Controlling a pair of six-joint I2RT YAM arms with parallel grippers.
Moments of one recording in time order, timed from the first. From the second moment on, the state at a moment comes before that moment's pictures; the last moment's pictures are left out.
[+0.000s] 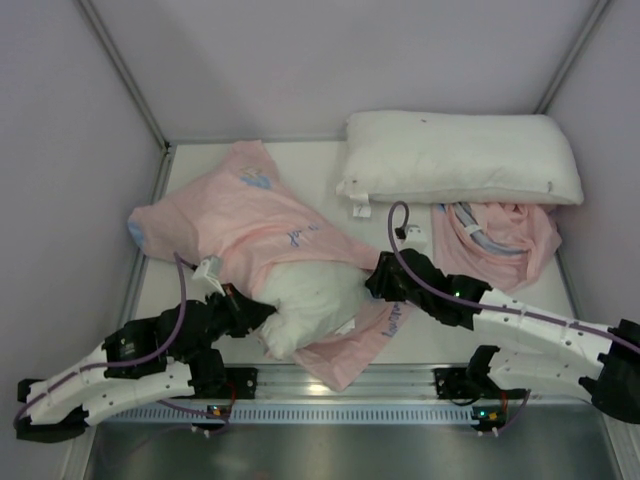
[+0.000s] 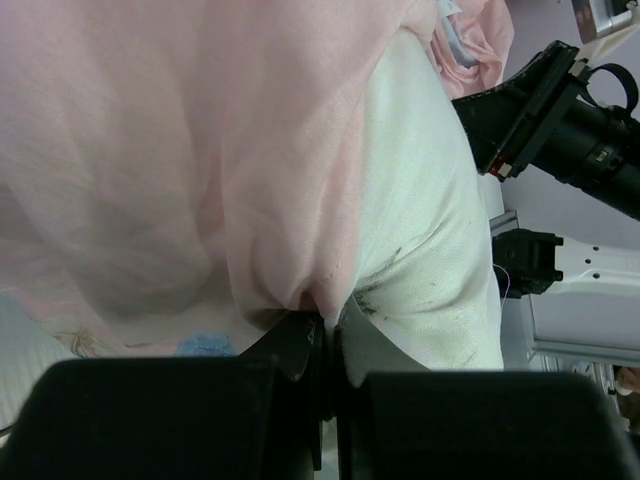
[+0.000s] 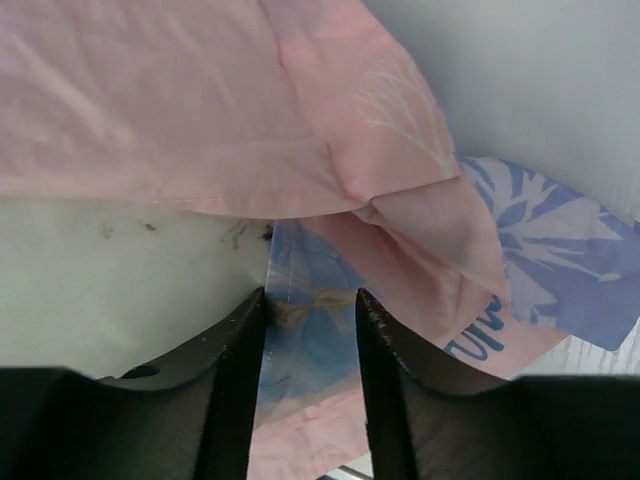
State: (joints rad) left arm -1.20 0.29 0.68 -0.82 -0.43 -1.08; right arm 0.99 1.01 0.70 -0.39 0.34 0.82
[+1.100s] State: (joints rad) left arm -1.20 0.05 0.76 -0.93 -0.41 -1.11; right arm 0.91 1.23 0.46 -0.09 0.41 0.92
